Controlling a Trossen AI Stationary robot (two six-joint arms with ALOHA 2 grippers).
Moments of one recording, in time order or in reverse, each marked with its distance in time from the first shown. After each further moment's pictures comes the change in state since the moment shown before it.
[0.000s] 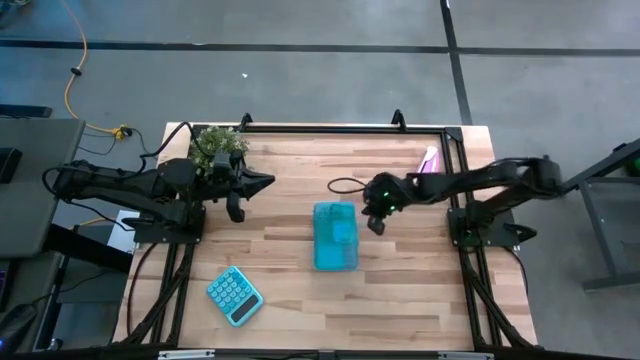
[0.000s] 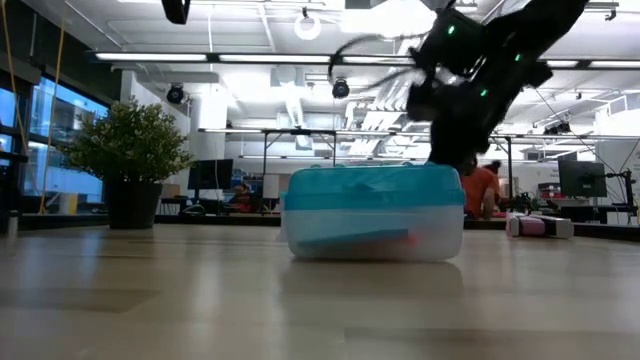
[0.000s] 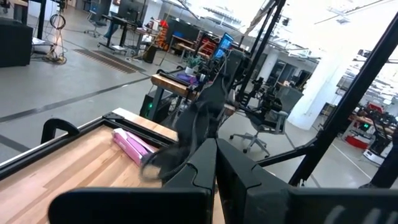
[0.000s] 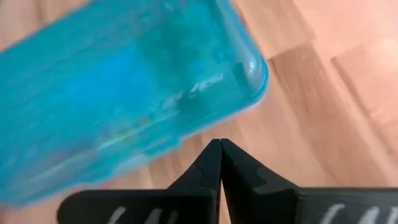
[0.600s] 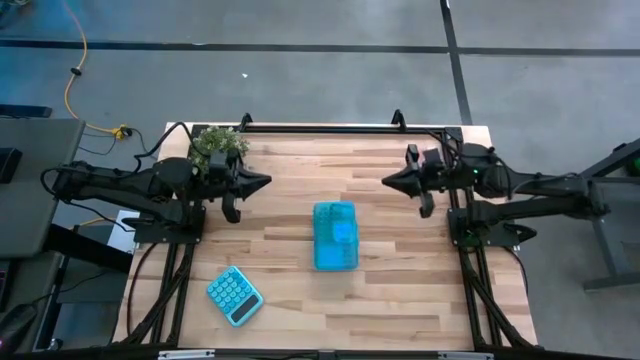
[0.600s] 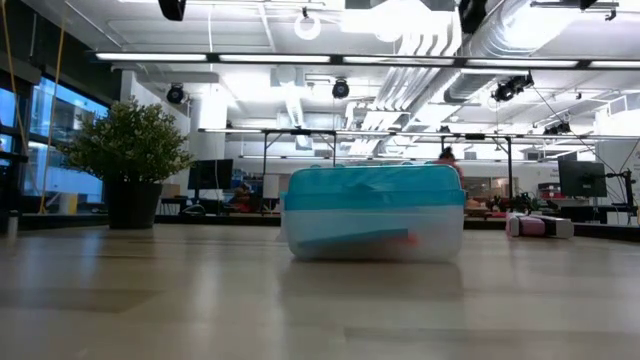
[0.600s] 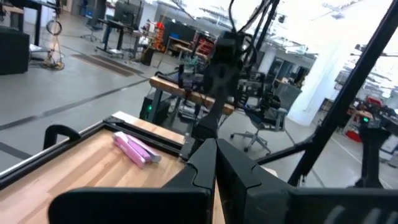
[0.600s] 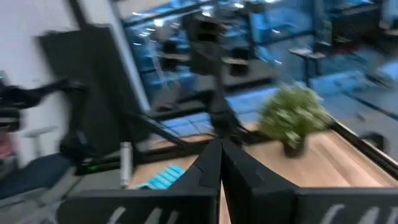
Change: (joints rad) left arm 0.000 -0.034 0.000 -0.026 0.011 0.037; right arm -0.036 -0.655 0.003 0.270 -0.131 -0.099
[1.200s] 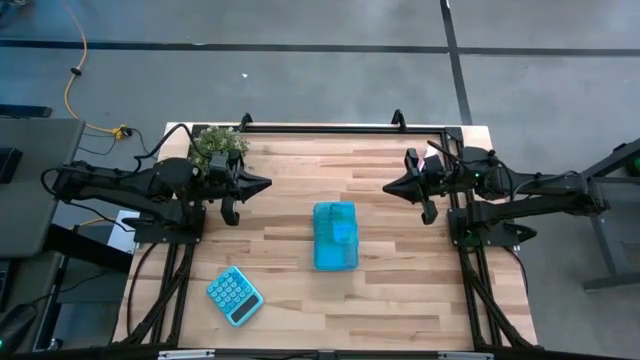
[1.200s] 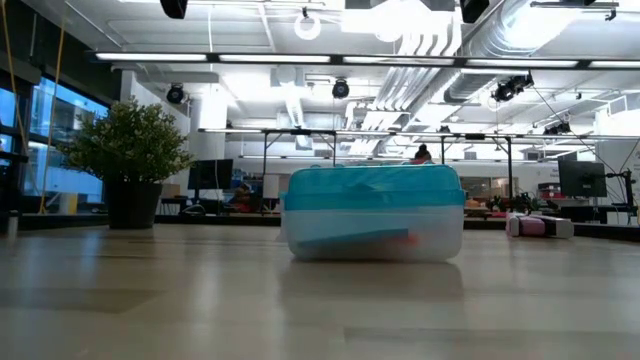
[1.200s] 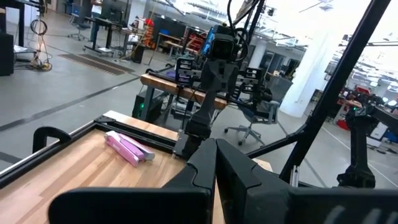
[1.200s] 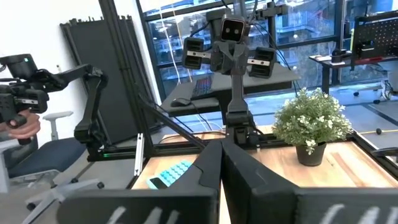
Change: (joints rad) left arm 0.000 0.000 0.000 -0.009 0.049 0.026; right arm 0.065 -0.012 0.000 0.008 -0.020 -0.067
